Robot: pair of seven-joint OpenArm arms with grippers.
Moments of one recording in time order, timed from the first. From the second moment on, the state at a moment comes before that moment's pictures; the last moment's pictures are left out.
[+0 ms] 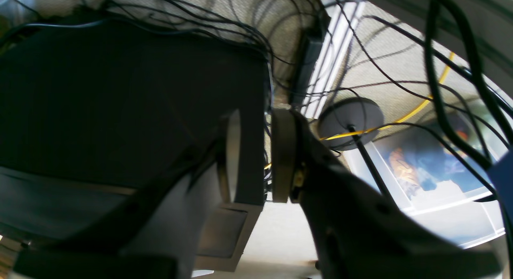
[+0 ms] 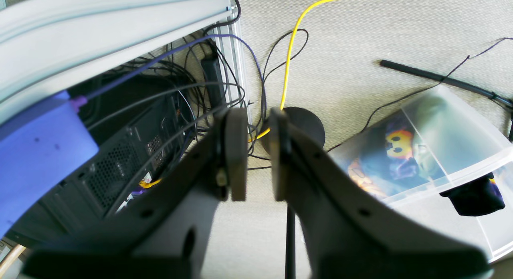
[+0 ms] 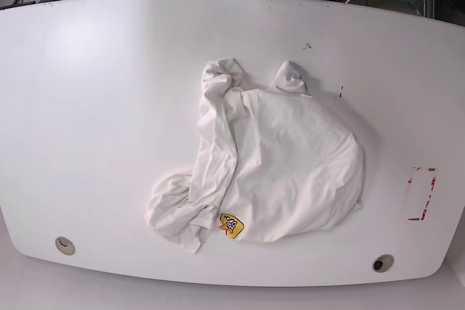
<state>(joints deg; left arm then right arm) 8.2 -2.7 -14.8 7.6 6.0 -2.4 -0.3 -15.9 6.4 0.2 18.9 8.1 15.0 1.3</state>
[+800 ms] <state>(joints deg) 8.2 -2.8 -14.4 8.9 6.2 -2.4 -1.8 -15.9 6.3 0.2 19.0 8.1 15.1 1.3</state>
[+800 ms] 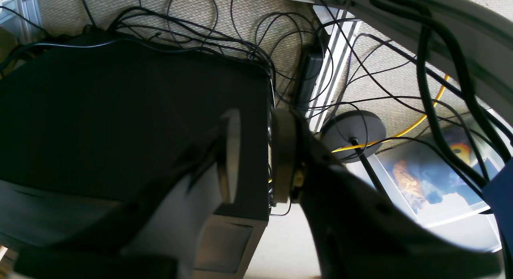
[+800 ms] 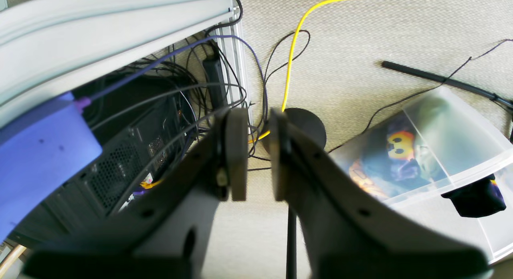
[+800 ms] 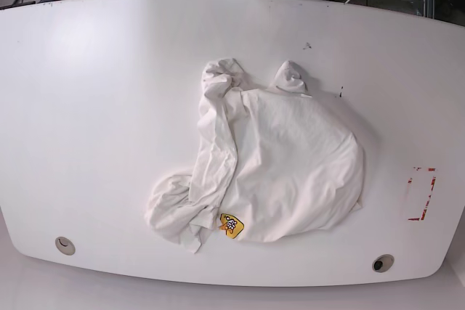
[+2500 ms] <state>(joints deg) 20.2 -3.3 -14.5 23.9 5.9 -2.5 -6.3 -31.5 5.7 0.4 41.5 8.3 14.9 8.3</state>
